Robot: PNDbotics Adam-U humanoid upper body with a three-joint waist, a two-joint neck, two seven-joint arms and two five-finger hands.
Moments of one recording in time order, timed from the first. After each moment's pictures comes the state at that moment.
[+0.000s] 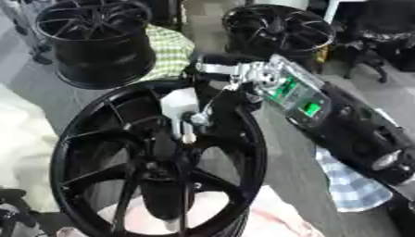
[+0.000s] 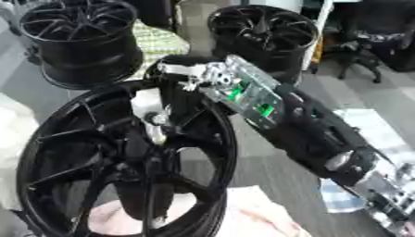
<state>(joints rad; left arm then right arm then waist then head) -0.12 0.12 0.18 -1.62 0.13 -0.02 -0.91 -0.65 -0.82 0.29 -1.89 0.14 0.31 0.42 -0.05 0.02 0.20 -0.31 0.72</state>
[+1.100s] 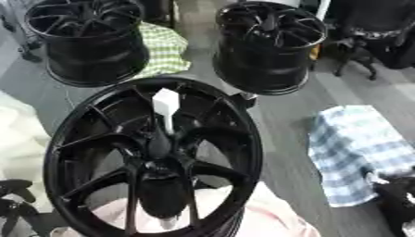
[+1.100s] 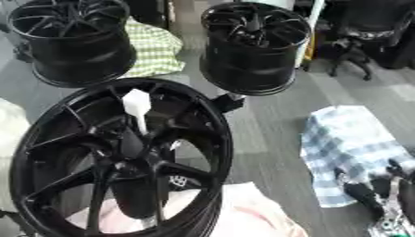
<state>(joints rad) -0.10 0.14 0.27 -1.61 0.10 -0.04 -0.91 0.25 -0.27 -0.20 -1.60 0.13 0.28 -0.60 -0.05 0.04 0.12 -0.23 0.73</state>
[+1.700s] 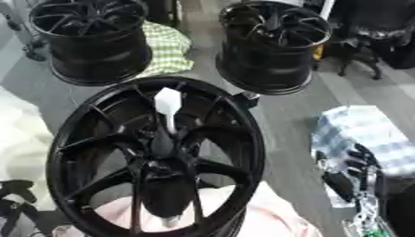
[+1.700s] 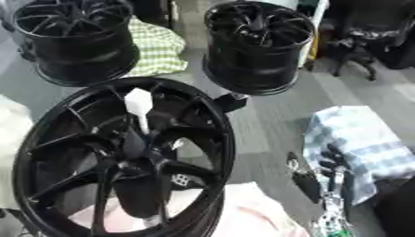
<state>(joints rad) -0.10 0.14 0.27 -1.60 0.09 -0.06 -0.91 0.11 -0.16 0.03 -1.63 0.12 0.02 -0.56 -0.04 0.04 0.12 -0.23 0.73</state>
